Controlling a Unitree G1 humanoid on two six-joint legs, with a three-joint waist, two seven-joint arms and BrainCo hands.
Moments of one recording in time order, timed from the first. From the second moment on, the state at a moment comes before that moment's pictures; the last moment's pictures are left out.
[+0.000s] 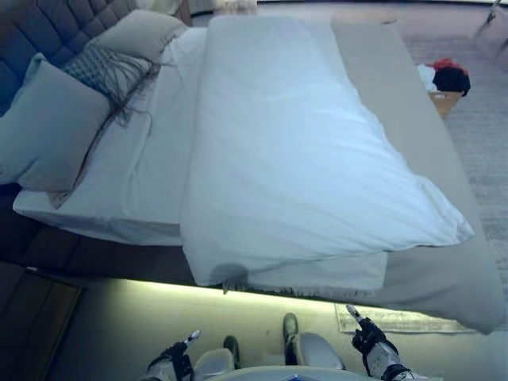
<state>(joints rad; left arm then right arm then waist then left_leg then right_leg) -0.09 0.17 -0.10 1.38 -0.56 -0.03 0.02 -0.11 -0.23 -0.02 1.28 0.72 -0.11 -0.03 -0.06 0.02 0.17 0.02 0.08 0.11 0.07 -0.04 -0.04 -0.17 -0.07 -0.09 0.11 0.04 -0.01</state>
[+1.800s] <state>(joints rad) -0.29 0.29 -0.31 0.84 -0.88 -0.16 0.06 -0.94 -0.74 -0.07 1.20 1.17 -0.01 0.01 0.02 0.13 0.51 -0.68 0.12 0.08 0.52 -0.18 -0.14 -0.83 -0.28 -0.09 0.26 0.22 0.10</state>
